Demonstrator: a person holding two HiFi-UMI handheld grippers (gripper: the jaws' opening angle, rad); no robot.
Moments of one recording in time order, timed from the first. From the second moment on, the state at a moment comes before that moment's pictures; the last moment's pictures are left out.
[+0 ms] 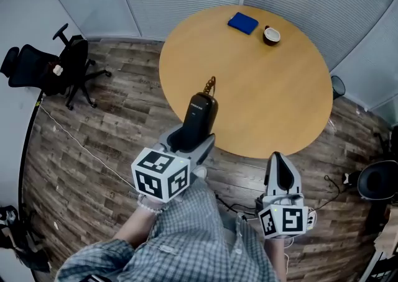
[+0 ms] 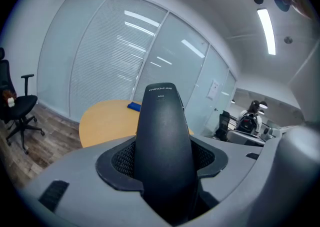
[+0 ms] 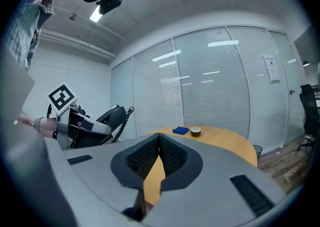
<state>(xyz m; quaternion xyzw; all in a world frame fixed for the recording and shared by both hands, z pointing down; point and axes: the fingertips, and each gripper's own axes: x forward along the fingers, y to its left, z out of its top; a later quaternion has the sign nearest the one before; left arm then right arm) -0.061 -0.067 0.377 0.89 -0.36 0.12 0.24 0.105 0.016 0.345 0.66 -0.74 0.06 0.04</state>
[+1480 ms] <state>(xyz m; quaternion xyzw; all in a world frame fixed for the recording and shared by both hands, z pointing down) -0.008 -0.255 0.418 0.89 -0.35 0.19 0.24 0.128 -0.129 0.357 0.68 -0.72 0.09 0.06</state>
